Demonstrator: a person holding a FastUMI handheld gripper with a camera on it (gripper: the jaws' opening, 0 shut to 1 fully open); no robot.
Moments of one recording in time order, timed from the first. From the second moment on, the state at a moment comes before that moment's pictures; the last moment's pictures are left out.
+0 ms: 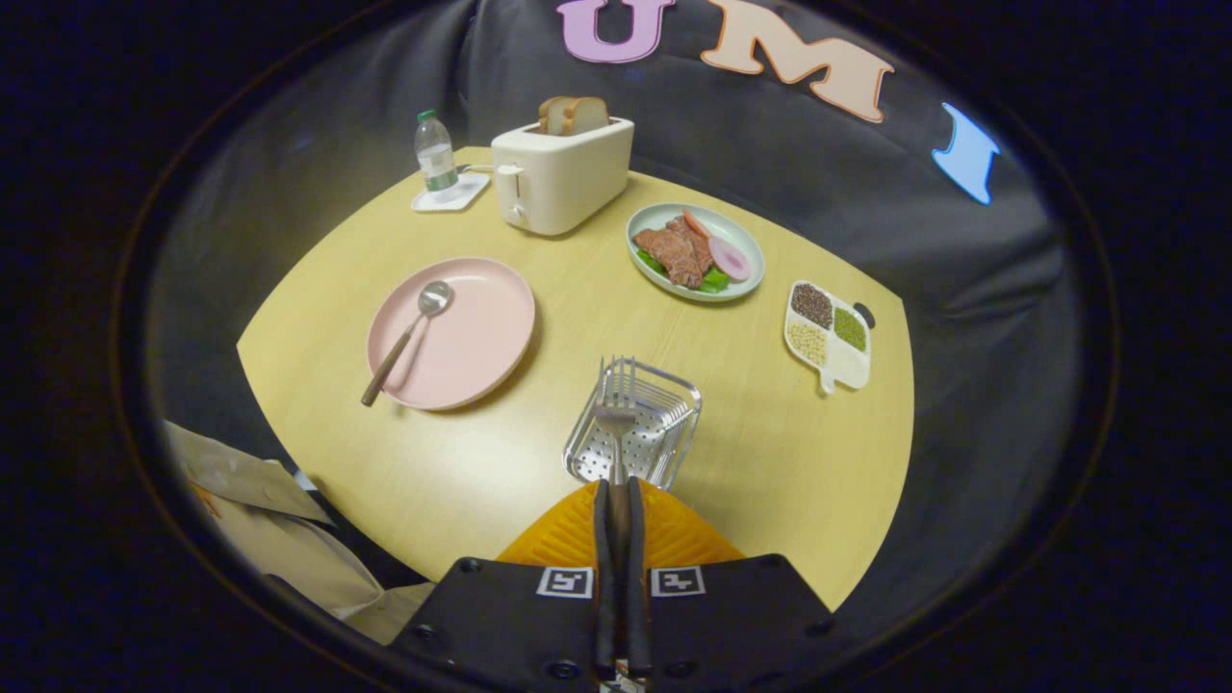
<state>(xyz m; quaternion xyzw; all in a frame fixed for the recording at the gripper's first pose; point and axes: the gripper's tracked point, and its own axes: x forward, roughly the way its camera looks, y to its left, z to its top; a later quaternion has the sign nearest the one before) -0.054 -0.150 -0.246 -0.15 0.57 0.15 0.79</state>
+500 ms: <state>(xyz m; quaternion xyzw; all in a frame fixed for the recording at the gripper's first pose) -0.060 -0.165 -0.272 -0.16 0.64 0.16 0.74</state>
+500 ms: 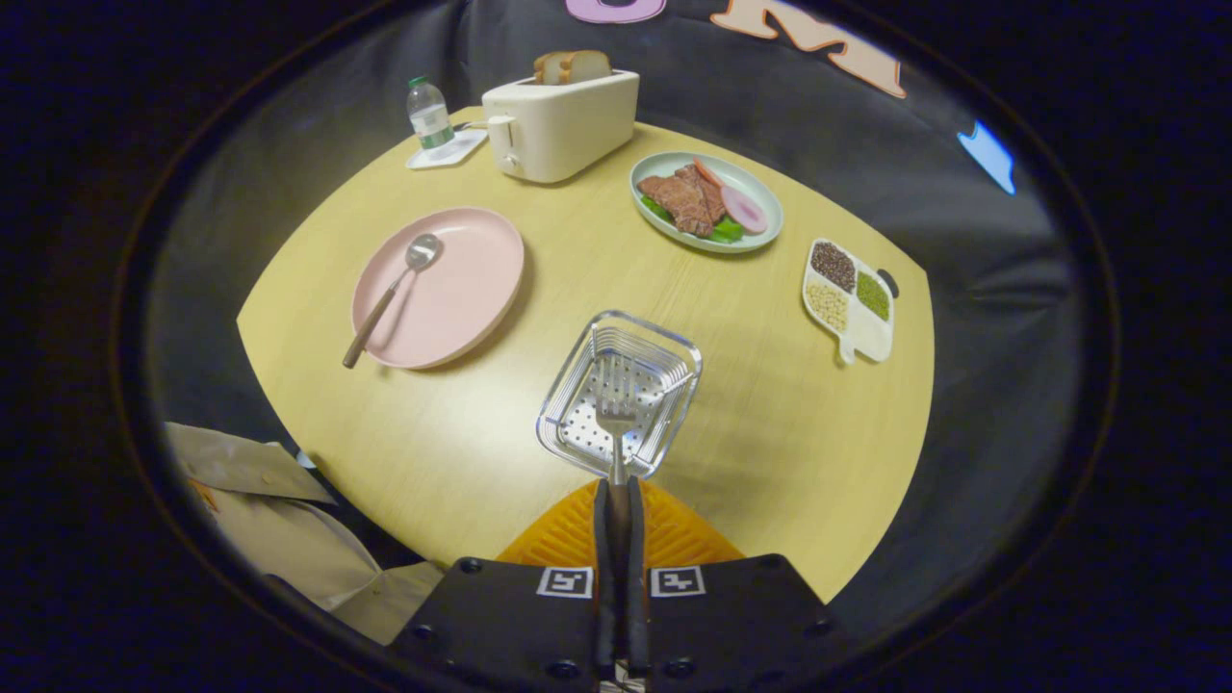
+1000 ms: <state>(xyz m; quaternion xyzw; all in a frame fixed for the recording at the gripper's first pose) -0.051 -0.149 -0.281 -0.14 0.67 0.18 0.71</state>
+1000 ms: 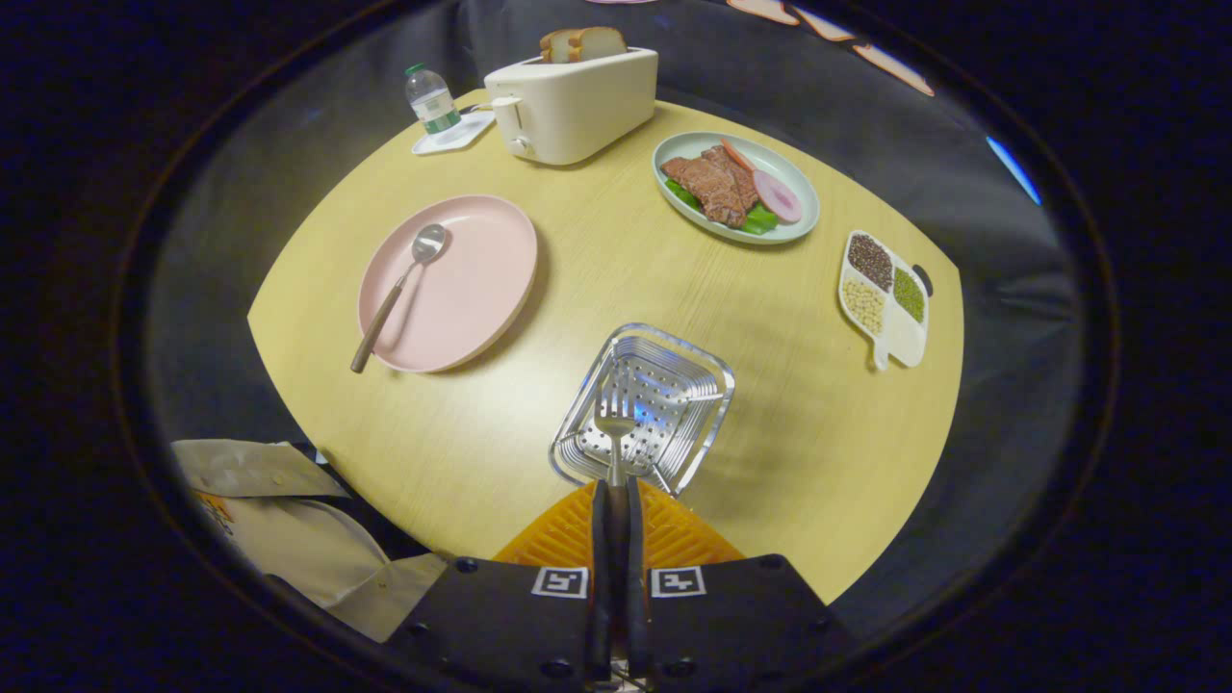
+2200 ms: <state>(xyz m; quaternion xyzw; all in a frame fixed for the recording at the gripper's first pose) -0.011 -0.129 -0.255 -0.10 0.58 0.15 0.80</state>
